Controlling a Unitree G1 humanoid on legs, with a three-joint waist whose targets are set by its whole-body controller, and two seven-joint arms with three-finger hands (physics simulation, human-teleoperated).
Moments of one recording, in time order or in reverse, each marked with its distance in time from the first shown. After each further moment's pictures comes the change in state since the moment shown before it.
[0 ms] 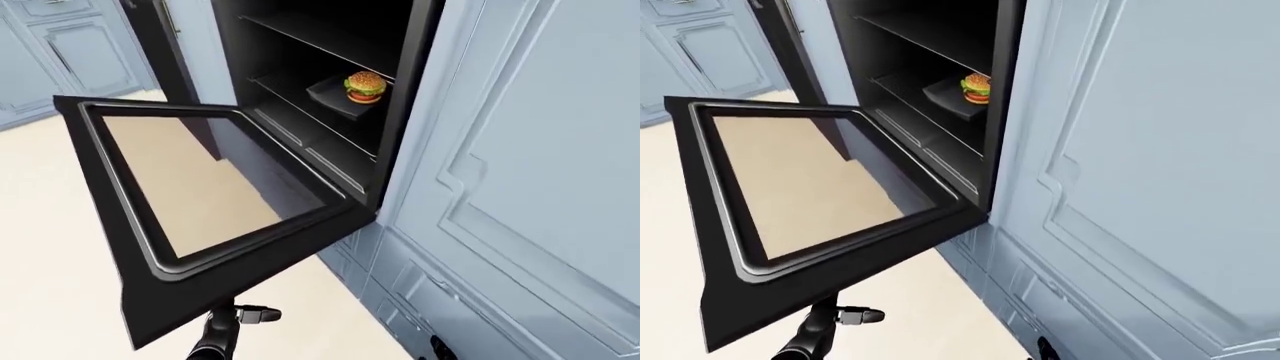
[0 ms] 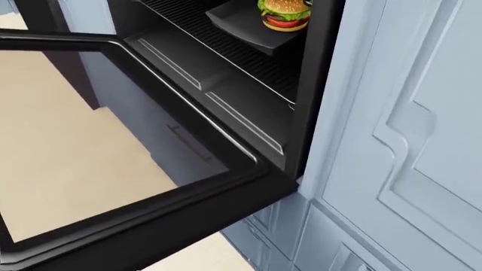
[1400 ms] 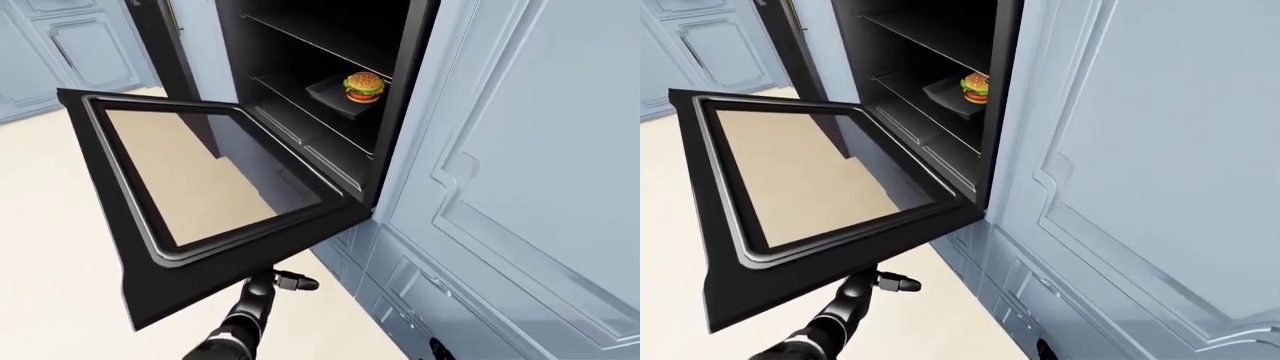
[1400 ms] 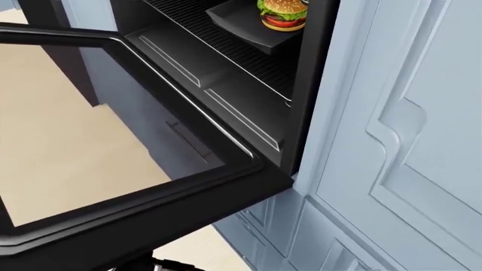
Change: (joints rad) left arm -0.149 -0.123 -0.140 -0.033 -0.068 -0.028 -0.049; right arm 0.005 0.004 0.001 0.009 0.007 -0.002 0.010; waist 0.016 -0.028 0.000
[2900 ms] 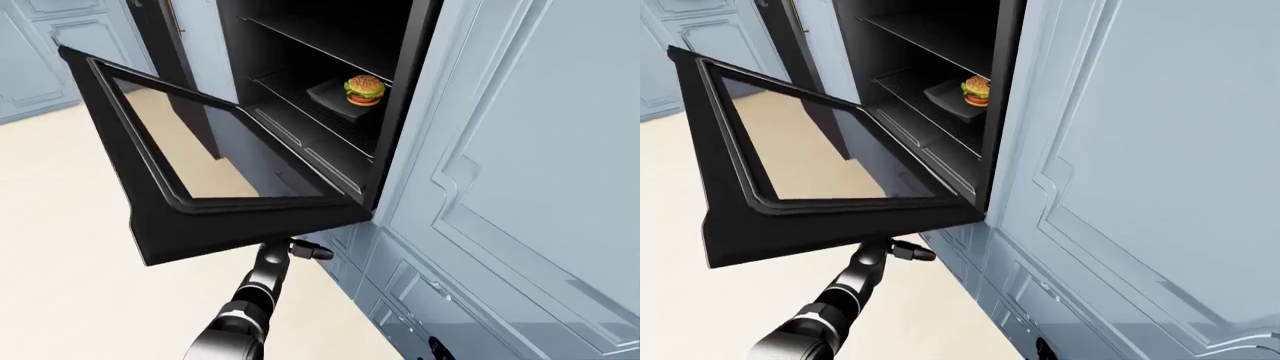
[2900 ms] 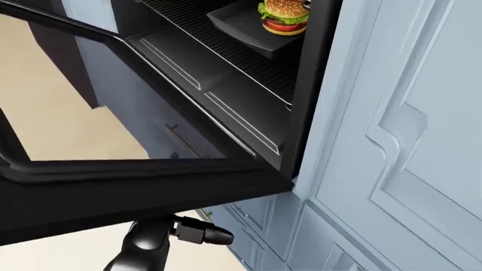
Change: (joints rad) left arm -0.106 -0.039 -0.076 -0.147 -0.058 0.112 -0.009; right arm -0.005 0.000 0.000 -0.001 -0.003 0.003 0.001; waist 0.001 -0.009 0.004
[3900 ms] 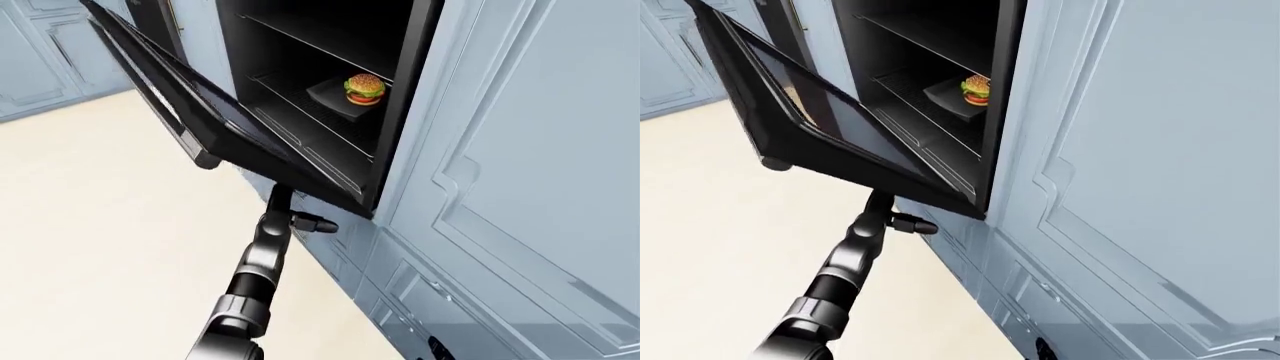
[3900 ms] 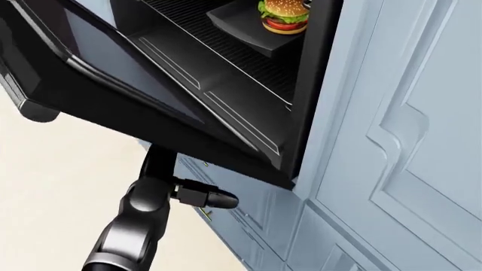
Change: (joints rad) left arm 0.023 -0.001 -0.032 -0.448 -0.021 0.340 -0.055; right arm 0.000 0.000 -0.001 0.001 0.000 0.003 0.002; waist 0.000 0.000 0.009
